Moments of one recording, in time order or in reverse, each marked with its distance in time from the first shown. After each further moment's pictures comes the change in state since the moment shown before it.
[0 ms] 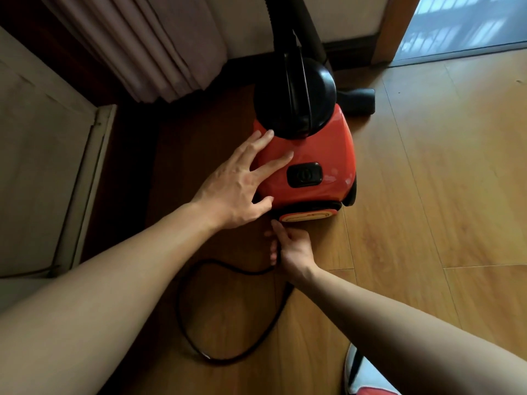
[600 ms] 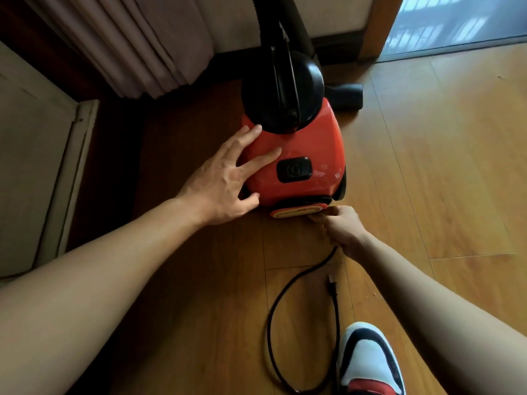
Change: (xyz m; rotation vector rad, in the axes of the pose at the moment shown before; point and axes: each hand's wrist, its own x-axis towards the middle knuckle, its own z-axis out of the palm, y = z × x) left_hand -0.001 -0.004 0.000 -0.013 -0.014 0.023; right_hand 0.015 -0.056 -0.103 -0.319 0.052 0.112
